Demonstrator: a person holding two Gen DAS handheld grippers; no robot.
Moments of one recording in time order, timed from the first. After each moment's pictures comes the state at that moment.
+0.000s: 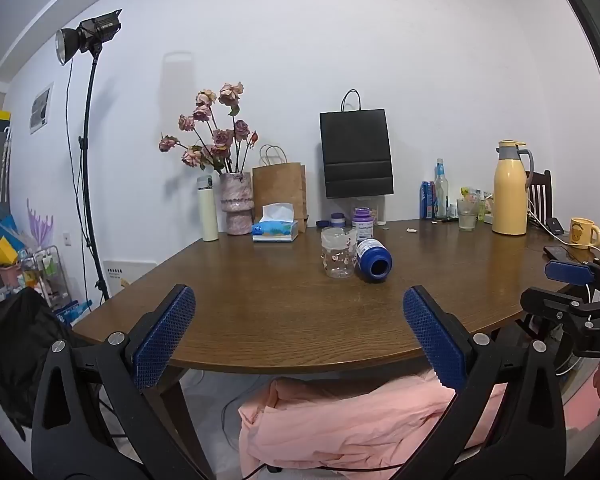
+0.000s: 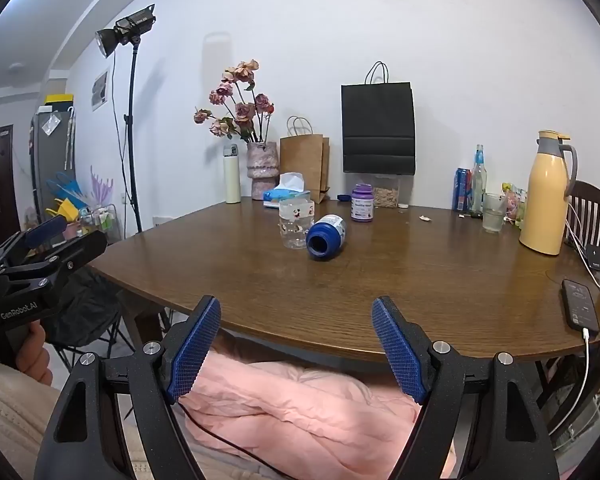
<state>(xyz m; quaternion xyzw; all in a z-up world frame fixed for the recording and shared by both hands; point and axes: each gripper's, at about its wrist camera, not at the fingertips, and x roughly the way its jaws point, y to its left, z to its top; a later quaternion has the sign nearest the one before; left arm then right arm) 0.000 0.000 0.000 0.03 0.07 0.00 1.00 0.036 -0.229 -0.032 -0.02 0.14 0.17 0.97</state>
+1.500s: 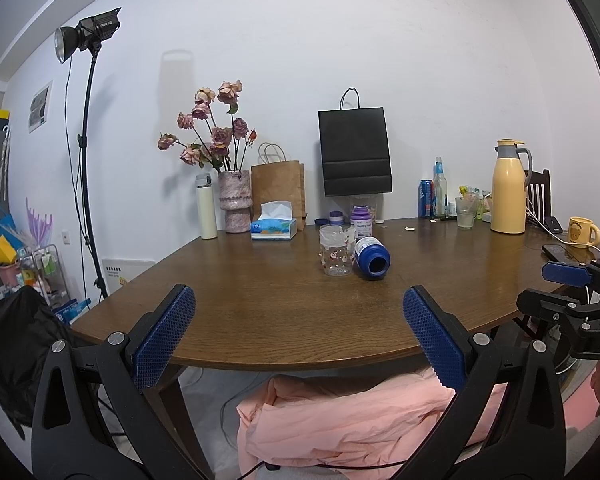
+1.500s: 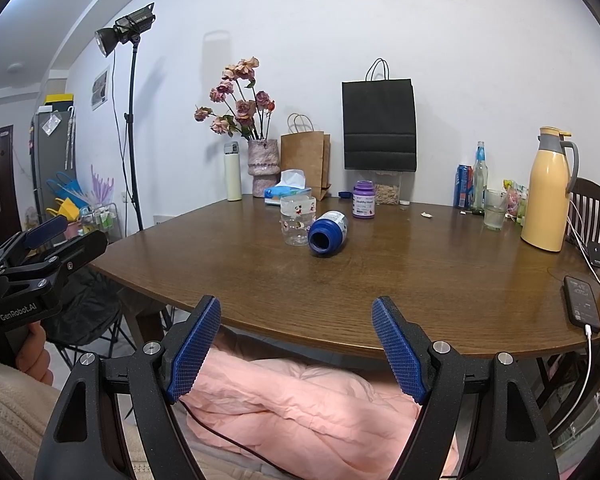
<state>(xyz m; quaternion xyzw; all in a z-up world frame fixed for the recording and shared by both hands) -0.001 0.001 0.000 0.03 0.07 0.00 1.00 0.036 -0.229 -0.034 -0.02 0.14 0.17 0.97</state>
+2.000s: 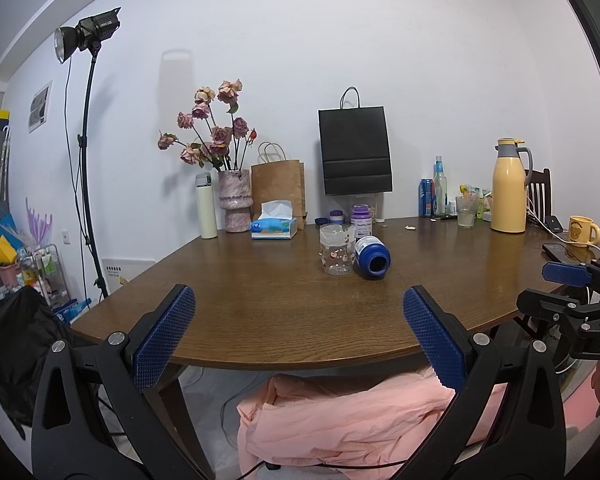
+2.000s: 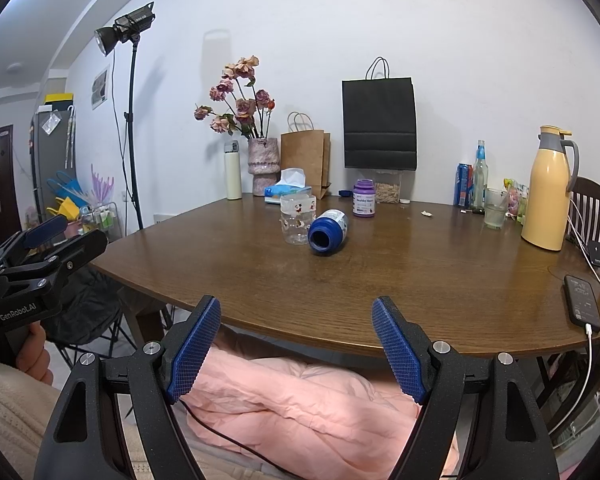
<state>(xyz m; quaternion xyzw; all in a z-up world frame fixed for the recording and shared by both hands) -0.001 0.001 0.000 0.03 0.07 0.00 1.00 0.037 -0.230 -0.033 -0.02 0.14 0.17 0.97</state>
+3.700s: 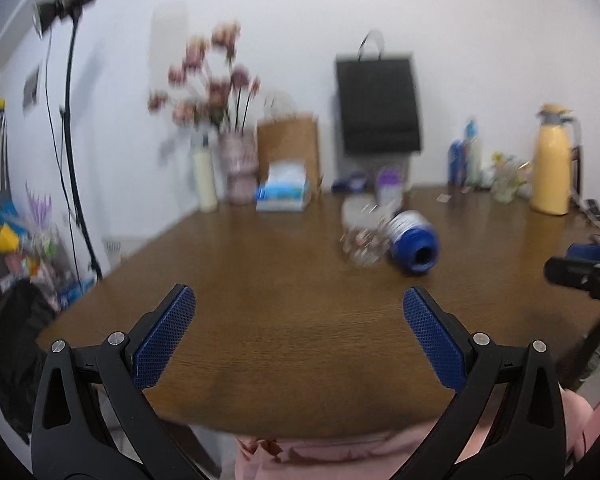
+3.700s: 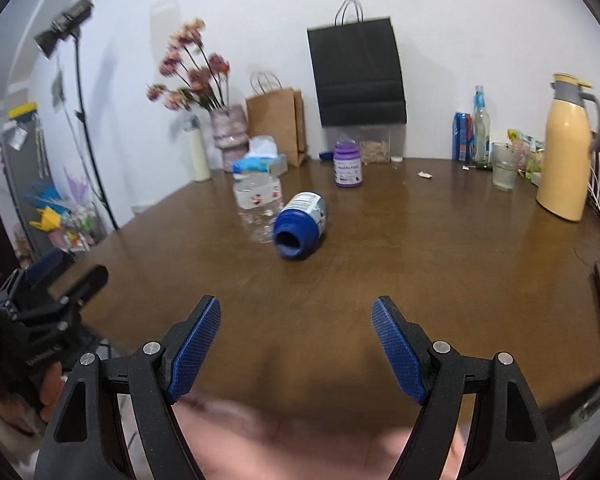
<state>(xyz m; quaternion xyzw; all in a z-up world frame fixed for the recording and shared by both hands) 0.153 0.005 -0.012 0.03 0.17 0.03 0.98 0.187 -0.227 -0.024 0.02 0.25 0.15 0.96</state>
